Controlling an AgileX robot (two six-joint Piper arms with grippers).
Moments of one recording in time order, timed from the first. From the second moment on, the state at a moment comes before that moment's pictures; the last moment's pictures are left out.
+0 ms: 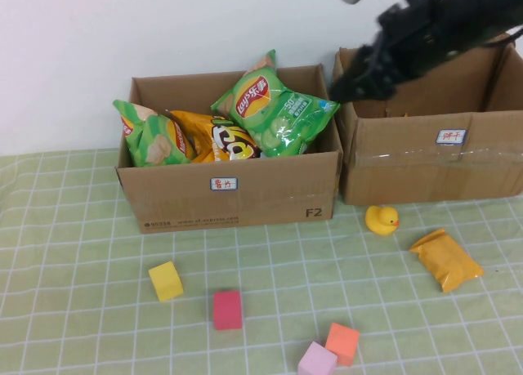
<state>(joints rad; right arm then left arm) 0.33 1.93 -1.89 0.55 1.01 -0.77 -0.59 0.13 -0.28 0.81 0.57 -0.39</state>
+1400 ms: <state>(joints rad) 0.27 1.95 -1.13 -0.06 0.46 -0.09 -0.59 0.13 -0.28 0.81 0.57 -0.41</state>
